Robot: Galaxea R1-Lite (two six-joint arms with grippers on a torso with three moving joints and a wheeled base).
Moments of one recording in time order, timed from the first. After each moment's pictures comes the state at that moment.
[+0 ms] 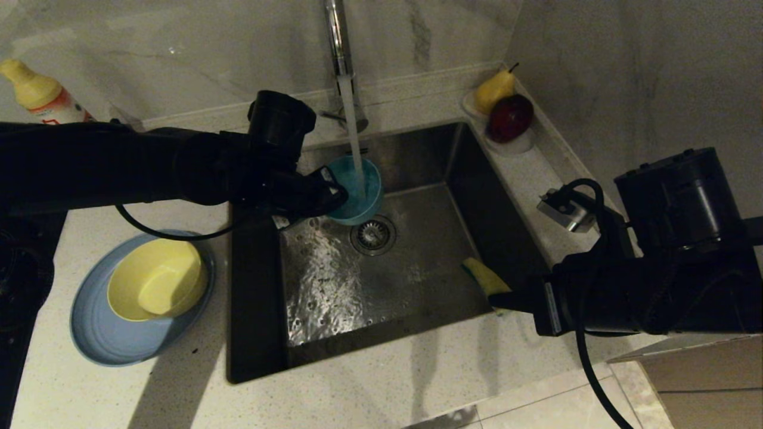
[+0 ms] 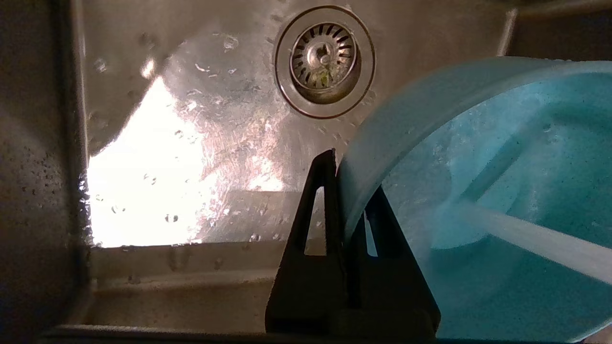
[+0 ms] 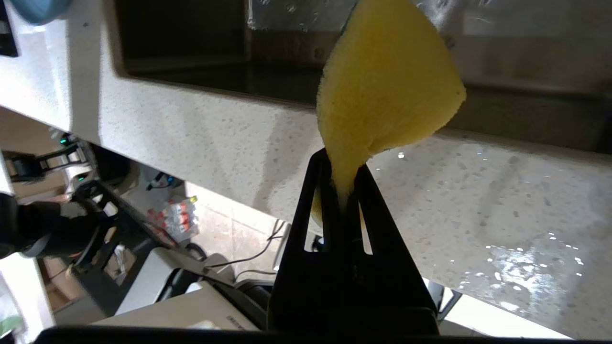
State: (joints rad) left arm -0.44 2.00 -1.72 0.27 0.20 -0.72; right arm 0.64 1.52 -1.05 0.10 0.16 0.34
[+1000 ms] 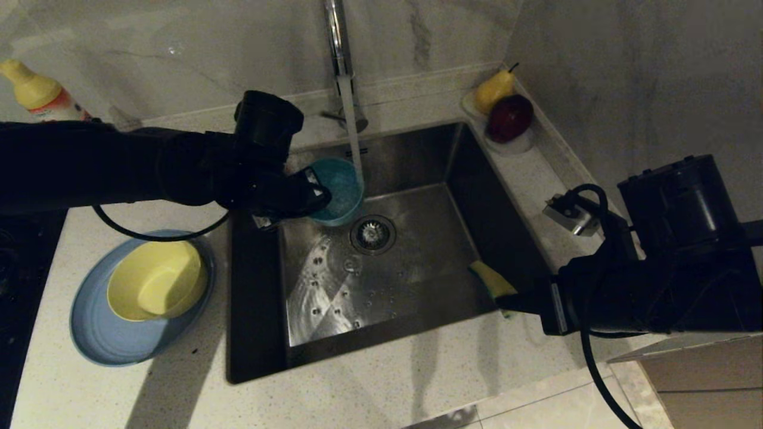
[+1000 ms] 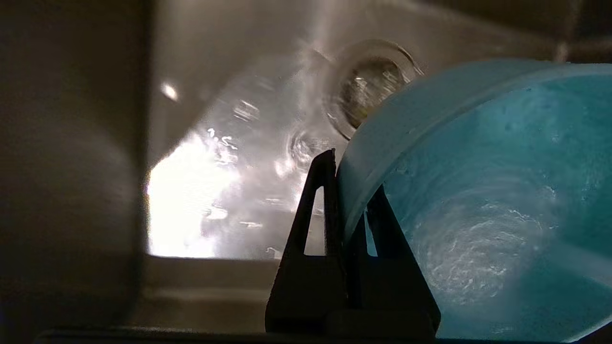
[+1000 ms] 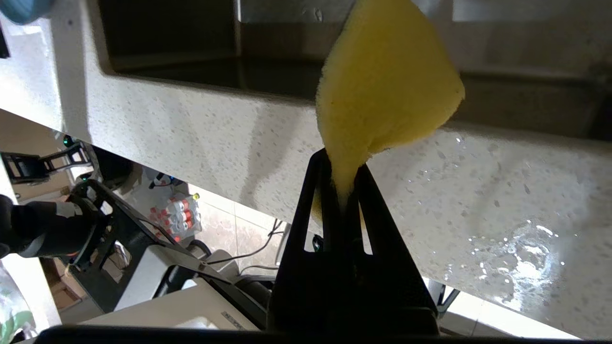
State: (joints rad) left arm -0.40 1.96 -1.67 0.27 0.31 -0.67; right arm 0.59 1.53 -1.02 0.09 0.20 0.33
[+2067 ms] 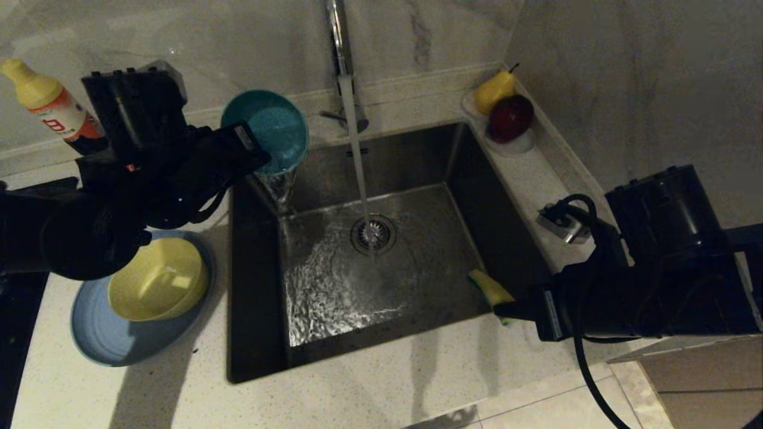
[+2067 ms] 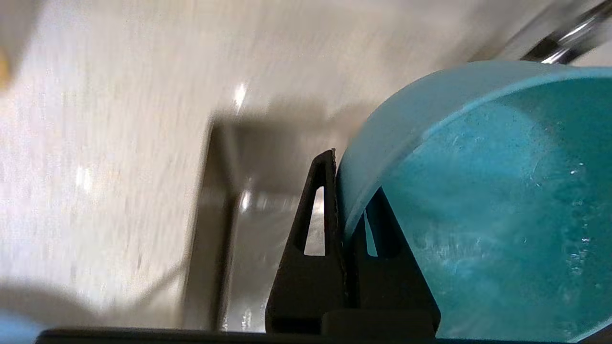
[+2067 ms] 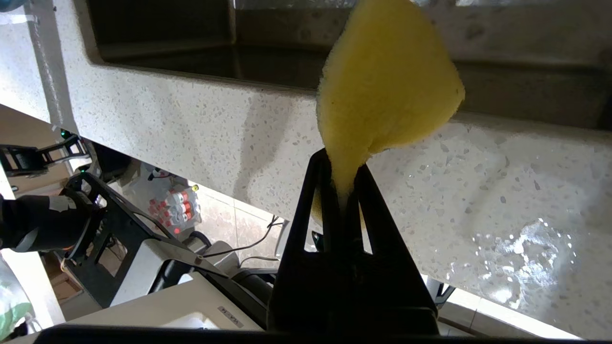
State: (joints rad) left arm -0.32 1.72 -1.16 -0.65 0.45 -0.26; right arm 0.58 1.55 -1.01 0.09 0.21 0.33
